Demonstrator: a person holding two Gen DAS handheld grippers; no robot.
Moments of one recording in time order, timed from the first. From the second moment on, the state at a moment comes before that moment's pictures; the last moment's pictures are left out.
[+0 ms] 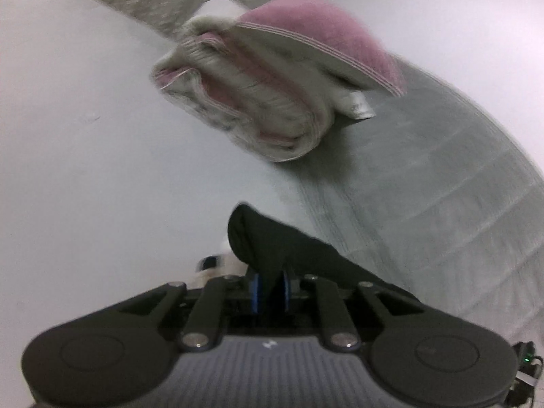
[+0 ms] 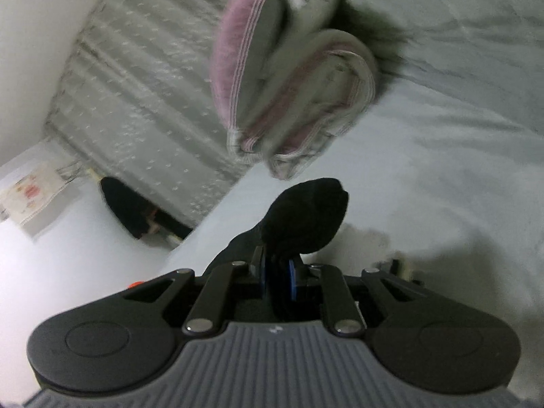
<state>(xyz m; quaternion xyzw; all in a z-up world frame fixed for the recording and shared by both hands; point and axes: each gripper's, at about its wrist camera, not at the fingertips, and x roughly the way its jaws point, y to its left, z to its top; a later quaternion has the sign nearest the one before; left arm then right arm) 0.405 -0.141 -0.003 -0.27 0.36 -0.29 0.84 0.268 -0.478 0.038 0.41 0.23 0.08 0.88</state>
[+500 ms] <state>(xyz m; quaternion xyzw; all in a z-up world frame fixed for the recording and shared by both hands) 0.372 -0.151 0.047 -0.19 0.26 -0.28 0.91 0.229 -0.455 0.077 0.26 0.17 0.02 0.95</state>
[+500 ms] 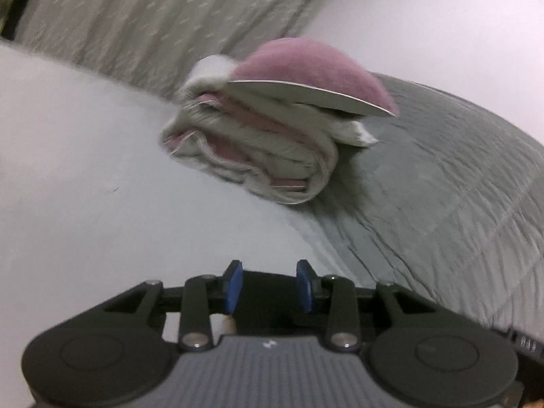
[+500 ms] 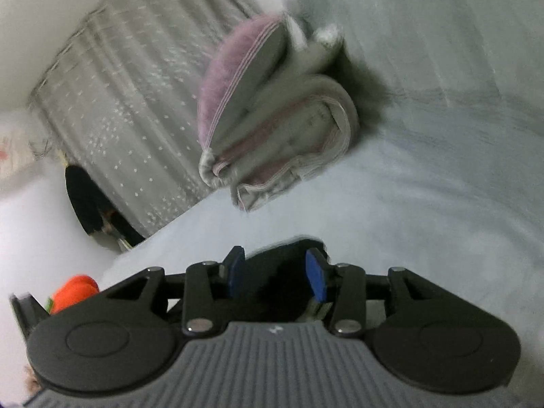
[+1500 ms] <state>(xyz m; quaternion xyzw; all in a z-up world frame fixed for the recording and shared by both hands) 0.277 -0.186 0.101 -0.05 0.34 -0.20 0.92 0.183 -0.399 0.117 0.13 0.28 -0.06 0.95</state>
